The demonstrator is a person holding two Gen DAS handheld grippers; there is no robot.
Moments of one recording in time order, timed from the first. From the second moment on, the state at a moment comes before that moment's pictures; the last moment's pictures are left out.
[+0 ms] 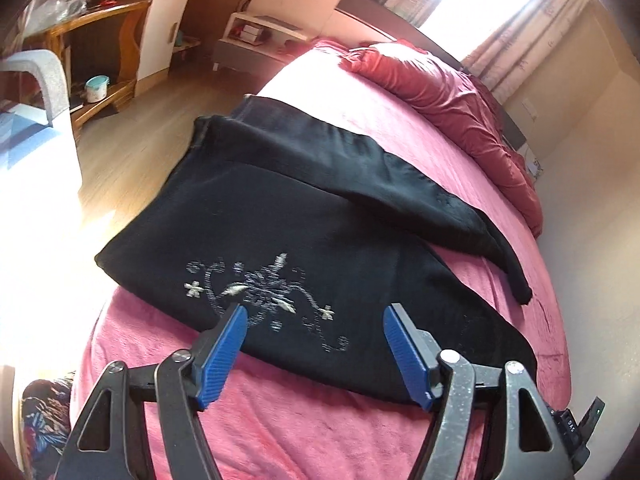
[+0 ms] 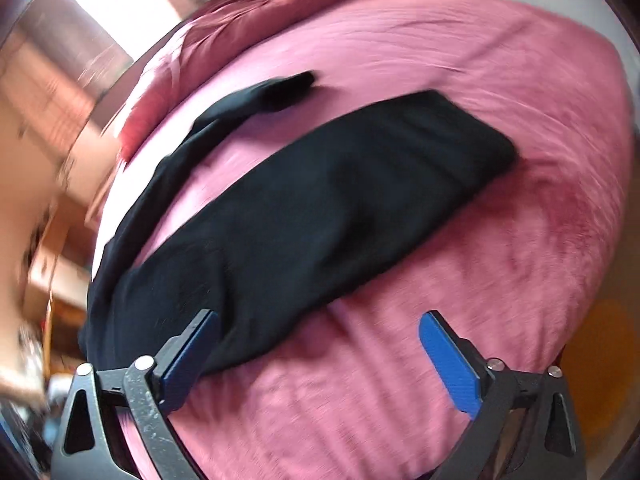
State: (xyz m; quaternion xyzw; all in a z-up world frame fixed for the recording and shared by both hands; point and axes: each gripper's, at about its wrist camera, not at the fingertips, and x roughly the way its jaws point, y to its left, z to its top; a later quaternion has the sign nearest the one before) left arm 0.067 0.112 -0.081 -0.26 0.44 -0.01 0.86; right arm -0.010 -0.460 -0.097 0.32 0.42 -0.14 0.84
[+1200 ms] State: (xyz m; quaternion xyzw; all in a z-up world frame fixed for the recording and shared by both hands) left arm 0.054 0.224 -0.126 -0.36 0.44 0.07 0.82; right arm 0.049 -0.573 -0.091 0.33 0.40 -0.21 0.83
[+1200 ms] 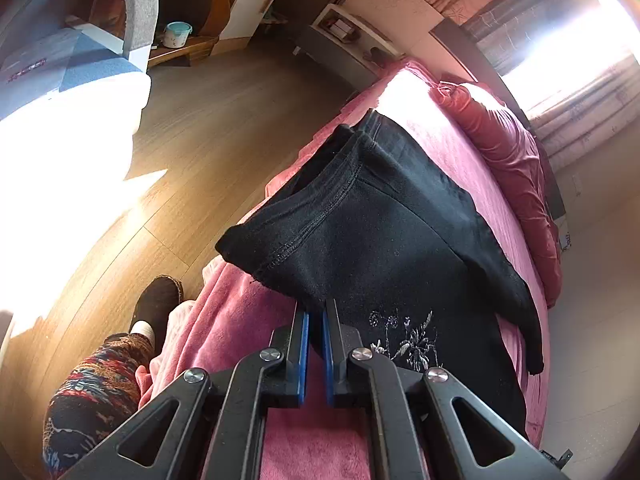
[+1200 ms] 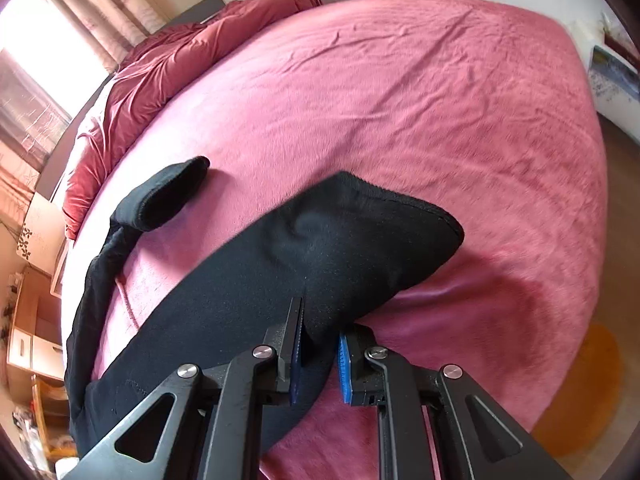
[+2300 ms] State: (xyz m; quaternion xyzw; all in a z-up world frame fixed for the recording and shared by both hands) left arm 0.173 0.286 -0.092 -0.40 0.46 0.05 0.79; right arm 0.046 -0.420 -0.076 0.19 0.47 -0.02 0.86
